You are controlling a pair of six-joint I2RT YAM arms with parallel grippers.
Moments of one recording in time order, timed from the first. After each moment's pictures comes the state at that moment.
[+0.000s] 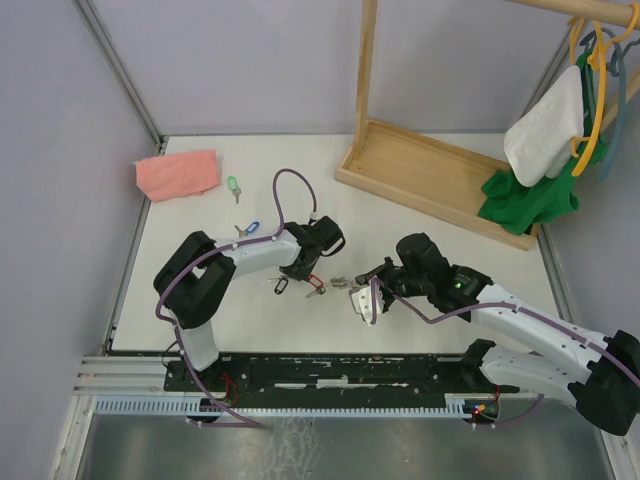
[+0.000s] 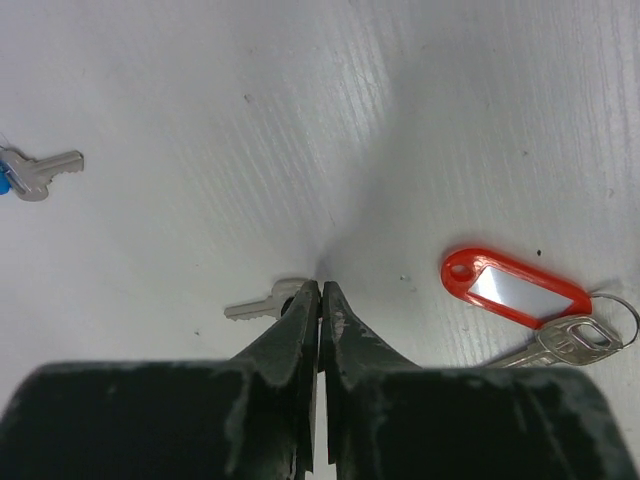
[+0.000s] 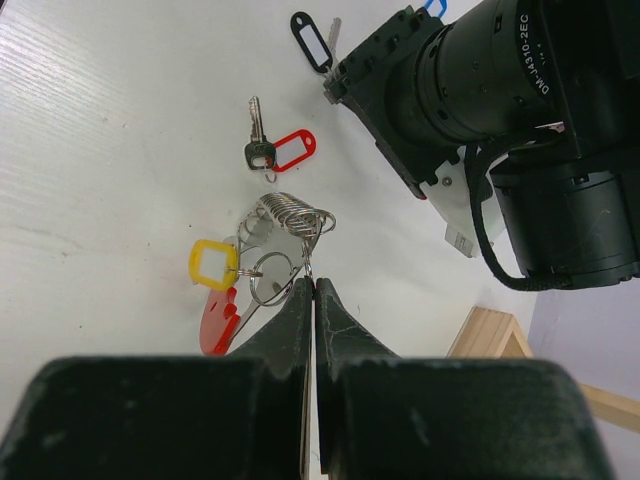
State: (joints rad) left arm -0.81 1.81 1.13 -0.70 -0.41 -0.31; right arm 0.82 1.01 0.68 -0.31 -0.46 -1.20
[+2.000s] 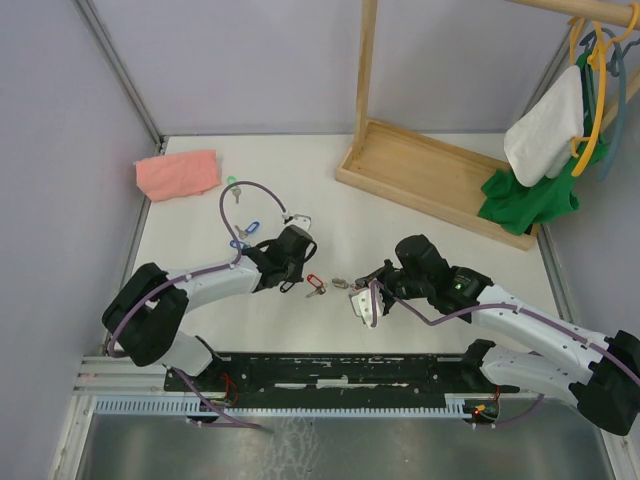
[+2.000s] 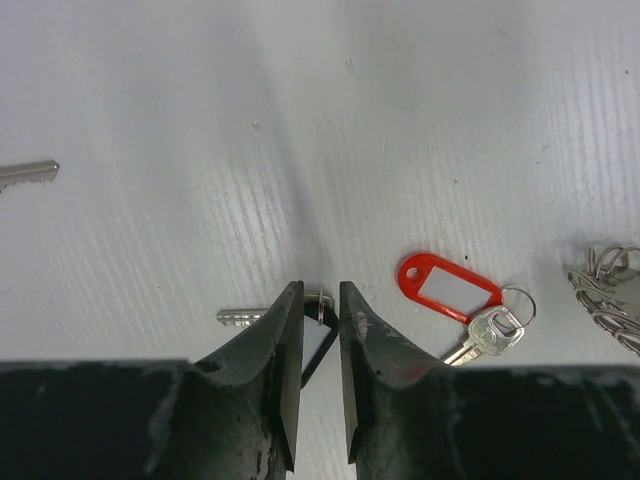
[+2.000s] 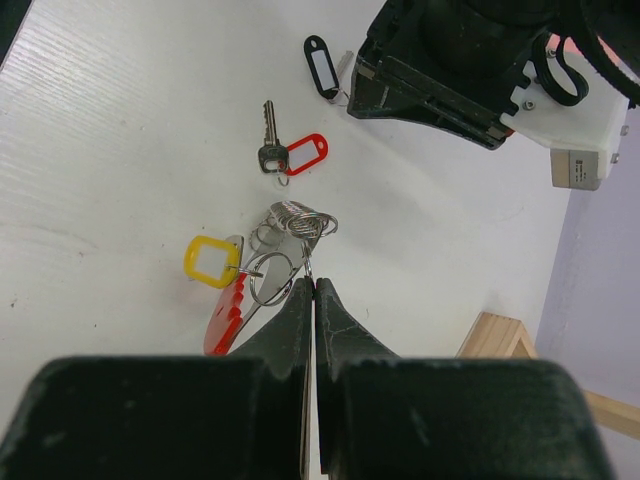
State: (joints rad) left arm -0.75 1.47 0.75 -0.22 -0.31 -0.40; right arm 0.83 1.00 0.68 -0.33 -0.46 -1.20
